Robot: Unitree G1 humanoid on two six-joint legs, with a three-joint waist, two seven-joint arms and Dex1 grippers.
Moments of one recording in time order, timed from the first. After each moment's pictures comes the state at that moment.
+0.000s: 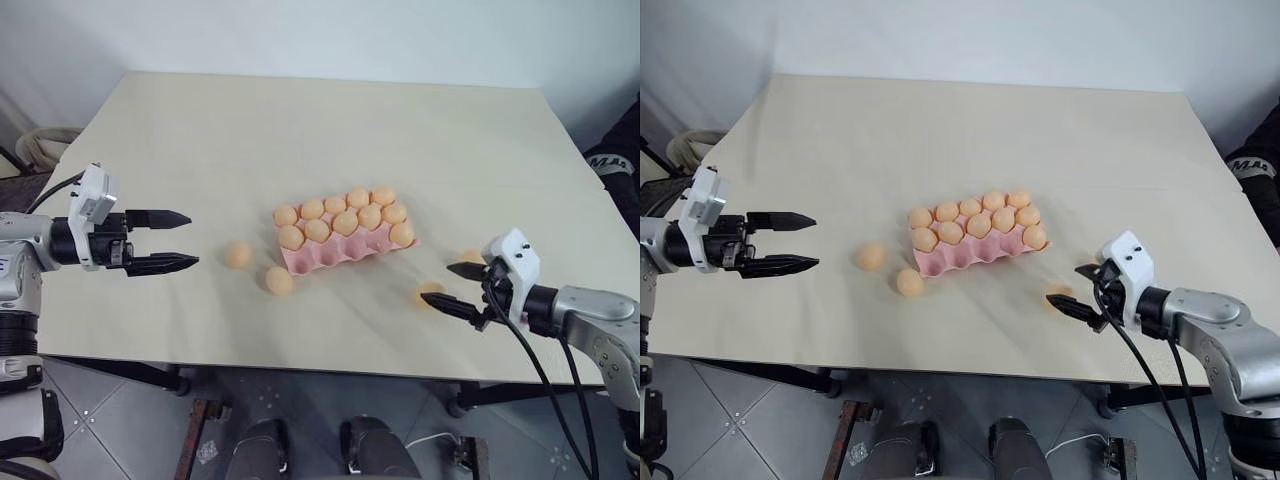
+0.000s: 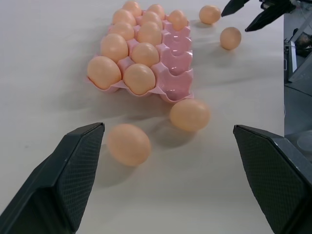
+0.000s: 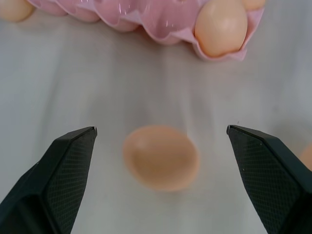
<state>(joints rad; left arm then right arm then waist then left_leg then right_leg) -0.62 0.94 0.18 0.40 -0.41 0.37 -1.46 -0.17 -0.81 -0.19 -0.39 0.54 0.87 0.76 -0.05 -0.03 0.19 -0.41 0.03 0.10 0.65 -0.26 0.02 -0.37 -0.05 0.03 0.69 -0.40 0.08</state>
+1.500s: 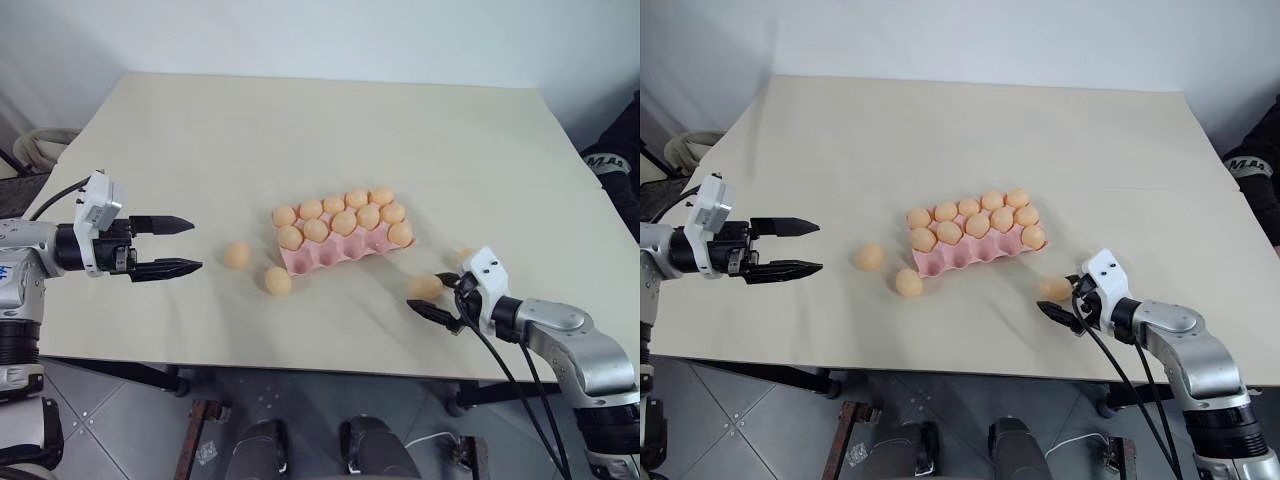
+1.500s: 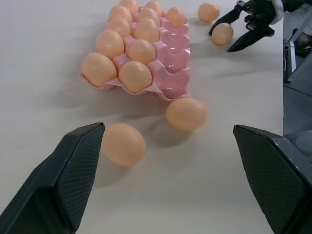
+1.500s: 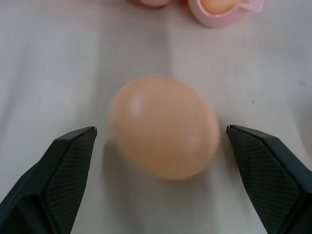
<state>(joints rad) -0.57 0.94 0.19 0.34 -0.43 0.39 -1.43 -0.19 -0.69 -0.05 -0.18 0.38 0.63 0.74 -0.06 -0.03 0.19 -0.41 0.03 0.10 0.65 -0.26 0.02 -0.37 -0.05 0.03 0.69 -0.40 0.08</state>
